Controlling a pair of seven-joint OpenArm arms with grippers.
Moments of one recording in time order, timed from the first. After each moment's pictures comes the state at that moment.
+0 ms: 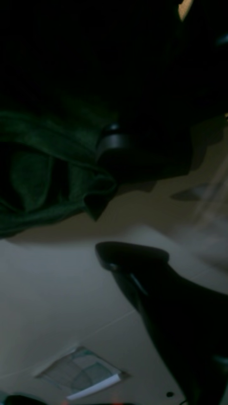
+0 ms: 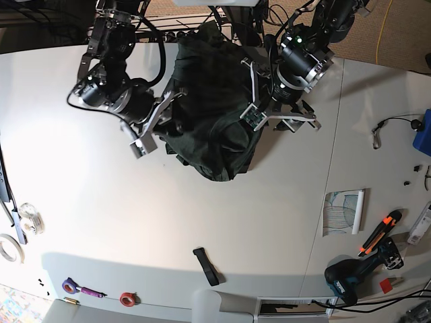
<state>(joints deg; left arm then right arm) 9.9 -16.5 32.5 123.8 8.3 -6.4 63.8 -8.1 0.5 16.0 110.0 37.7 38.2 -70.6</state>
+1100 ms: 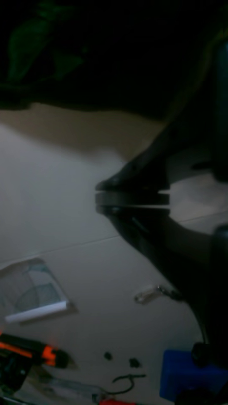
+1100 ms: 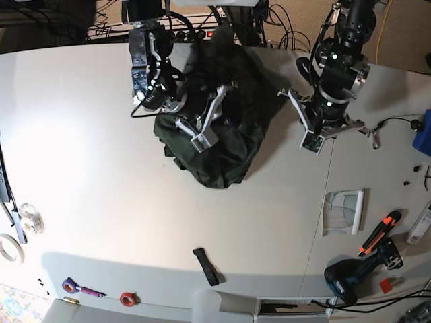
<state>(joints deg) 14.5 -16.4 13.0 123.8 4.5 -3.8 56.2 -6.5 -0.7 -3.3 89.0 17.2 29.4 -46.8</state>
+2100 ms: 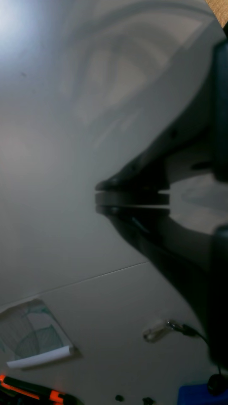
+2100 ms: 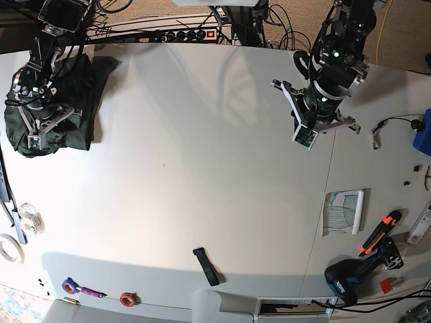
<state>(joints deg) 14.9 -16.3 13.1 123.8 -1.2 -6.8 55.9 -6.9 21.1 31.6 87.3 6.3 18.9 -47.8</state>
